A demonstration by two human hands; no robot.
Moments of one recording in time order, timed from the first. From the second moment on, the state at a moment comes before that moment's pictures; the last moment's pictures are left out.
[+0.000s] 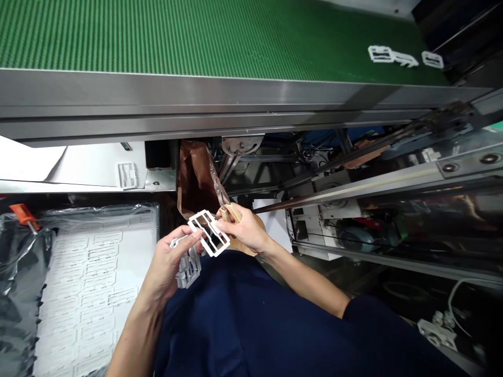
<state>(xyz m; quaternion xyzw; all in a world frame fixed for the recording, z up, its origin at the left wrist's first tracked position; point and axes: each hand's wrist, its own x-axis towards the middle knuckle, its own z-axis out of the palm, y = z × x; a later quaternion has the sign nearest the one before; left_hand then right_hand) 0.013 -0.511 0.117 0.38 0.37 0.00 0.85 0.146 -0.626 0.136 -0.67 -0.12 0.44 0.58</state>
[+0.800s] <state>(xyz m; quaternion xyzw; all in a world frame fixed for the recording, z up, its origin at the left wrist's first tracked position) 0.010 -0.516 0.106 0.36 0.39 -0.03 0.85 0.142 -0.631 0.131 -0.66 -0.14 0.44 0.59</state>
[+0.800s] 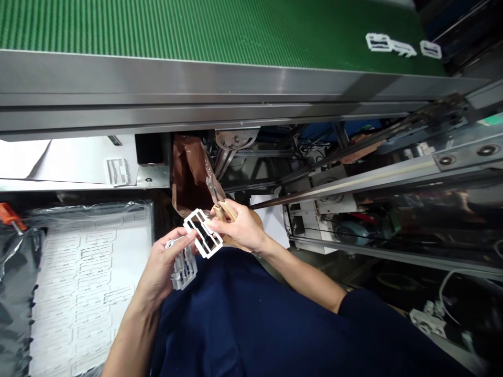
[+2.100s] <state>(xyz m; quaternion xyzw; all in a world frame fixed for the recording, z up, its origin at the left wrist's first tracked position) 0.046 -0.521 0.126 0.70 0.41 0.07 0.58 0.135 -0.630 0.105 -0.13 0.24 0.70 0.66</state>
